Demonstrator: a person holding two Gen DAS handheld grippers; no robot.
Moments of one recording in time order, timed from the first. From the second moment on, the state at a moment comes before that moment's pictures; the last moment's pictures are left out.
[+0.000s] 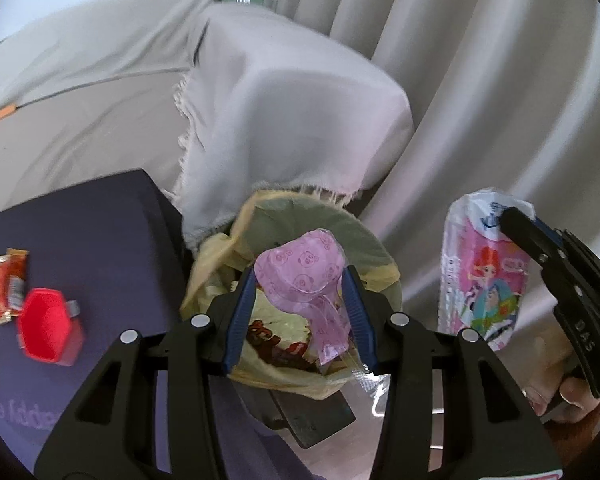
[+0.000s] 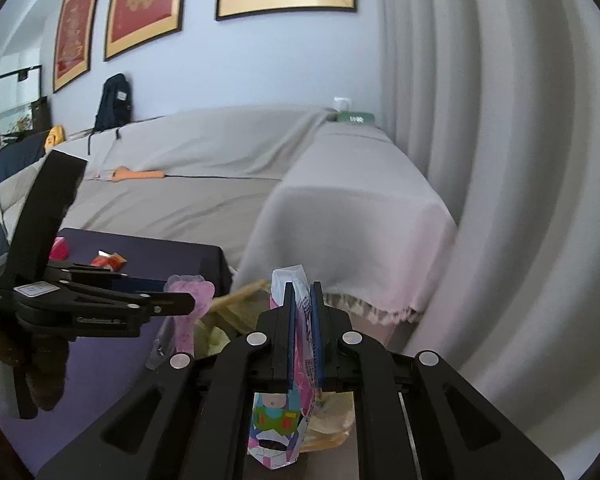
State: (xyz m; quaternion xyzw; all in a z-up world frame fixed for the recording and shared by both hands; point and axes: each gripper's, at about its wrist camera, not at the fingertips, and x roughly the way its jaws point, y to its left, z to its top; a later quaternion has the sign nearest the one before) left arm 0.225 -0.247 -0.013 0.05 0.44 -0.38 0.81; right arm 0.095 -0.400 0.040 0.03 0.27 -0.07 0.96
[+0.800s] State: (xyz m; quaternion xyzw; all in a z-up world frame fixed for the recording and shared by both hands) left arm 0.245 -0.228 -0.044 0.02 0.46 -0.35 0.81; right arm 0.129 -0.428 -0.006 0.10 0.29 -0.06 0.95
